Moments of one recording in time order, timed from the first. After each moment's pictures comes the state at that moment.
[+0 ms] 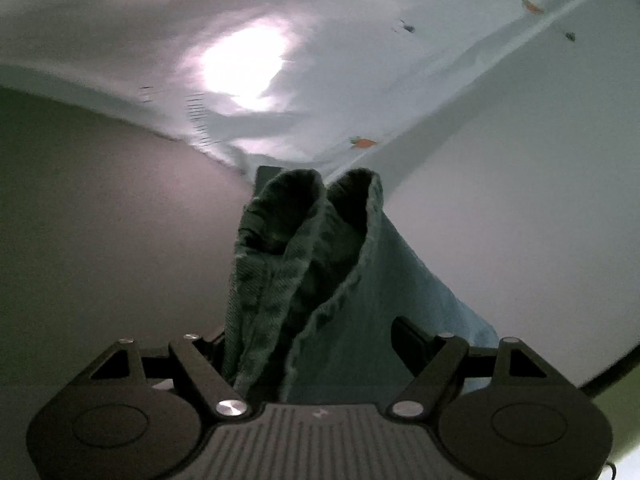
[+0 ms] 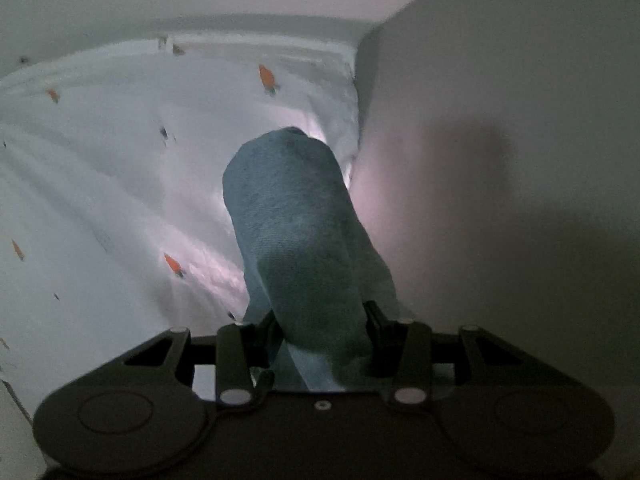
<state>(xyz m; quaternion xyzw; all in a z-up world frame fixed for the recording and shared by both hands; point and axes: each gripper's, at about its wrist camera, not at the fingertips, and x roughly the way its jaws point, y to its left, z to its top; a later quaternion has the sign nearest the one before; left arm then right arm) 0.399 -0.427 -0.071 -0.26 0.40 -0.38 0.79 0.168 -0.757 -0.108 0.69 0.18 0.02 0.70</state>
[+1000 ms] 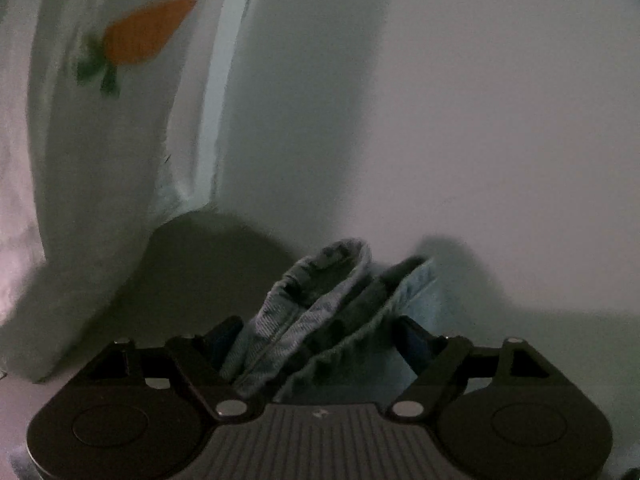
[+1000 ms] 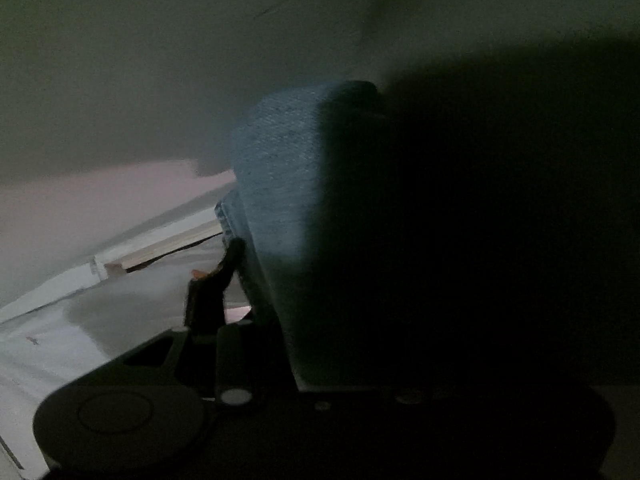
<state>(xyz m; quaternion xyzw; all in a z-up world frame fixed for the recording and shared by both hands) 0.631 -0.859 -0.141 0.07 0.41 -0.48 0.77 0.279 -0.917 -0.272 0.82 0.08 -0.05 0.57</state>
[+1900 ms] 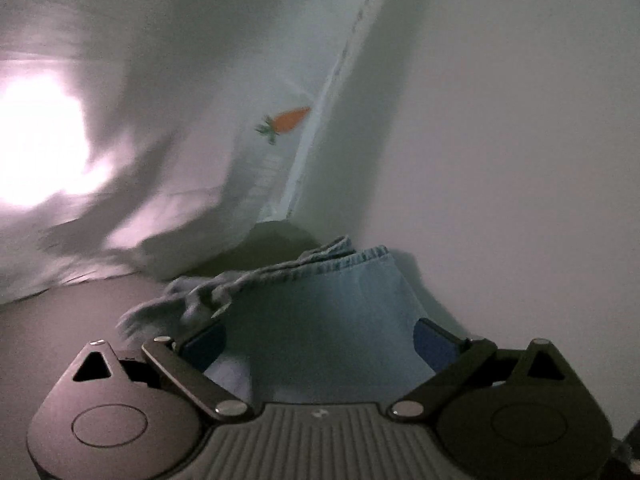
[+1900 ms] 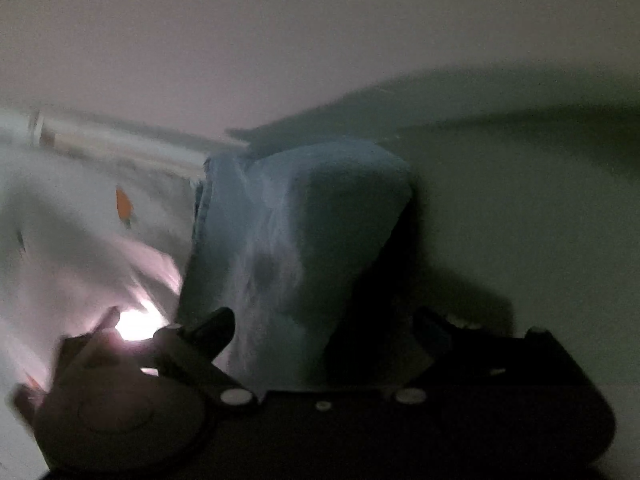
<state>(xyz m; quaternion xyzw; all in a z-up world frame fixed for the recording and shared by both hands) 0.515 -0.685 -0.070 -0.02 0.34 -0.39 0.85 0.245 -0.898 -0.177 0.57 0.24 -0.18 0.76</state>
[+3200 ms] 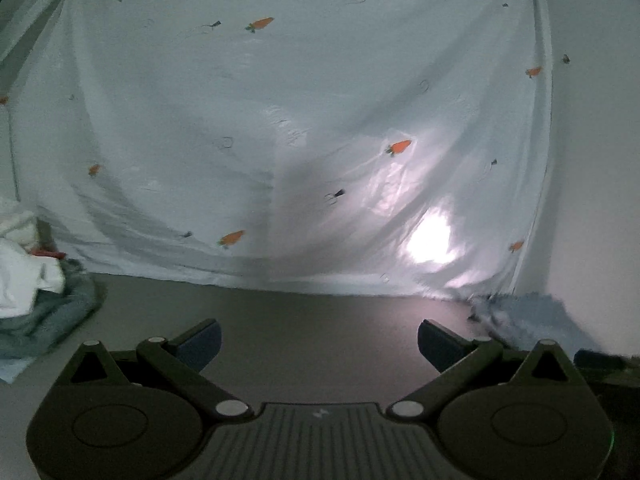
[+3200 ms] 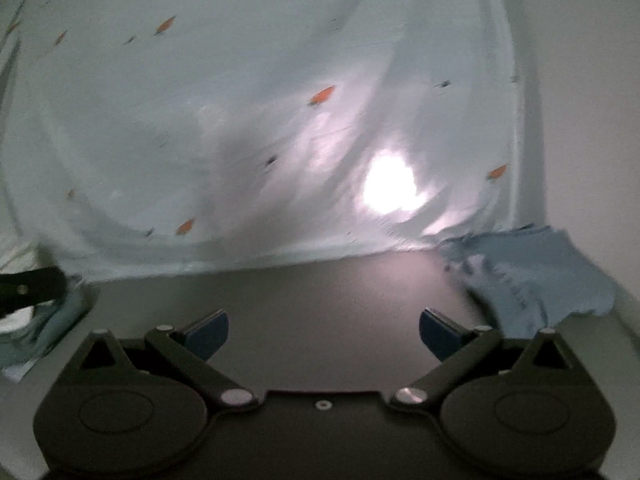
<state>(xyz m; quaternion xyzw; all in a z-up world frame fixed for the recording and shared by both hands) 0.116 -0.213 0.054 -0.03 0.18 -0.06 0.98 0.120 -0.421 0.015 0.06 0.21 0.00 0.98</state>
